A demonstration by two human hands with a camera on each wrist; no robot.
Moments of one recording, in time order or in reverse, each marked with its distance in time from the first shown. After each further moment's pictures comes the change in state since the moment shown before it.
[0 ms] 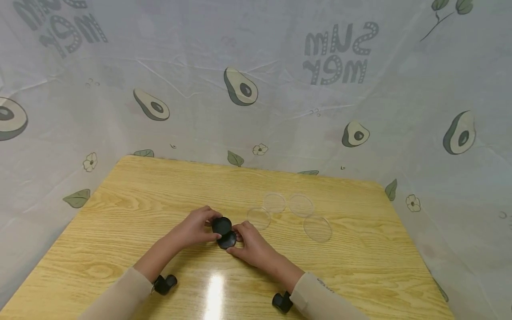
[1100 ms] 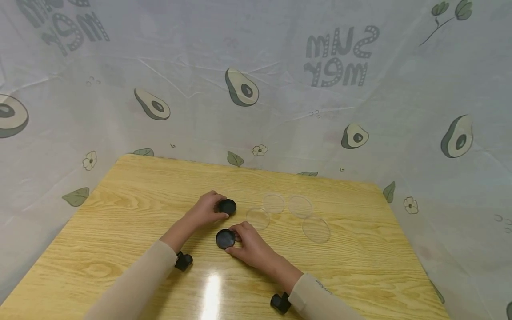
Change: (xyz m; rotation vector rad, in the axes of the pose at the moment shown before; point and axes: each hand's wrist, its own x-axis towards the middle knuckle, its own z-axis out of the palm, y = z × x) left_hand 0.057 -0.015 0.005 0.069 0.071 -0.057; right_hand -0.001 -0.001 0.001 -0.012 0.006 -0.013
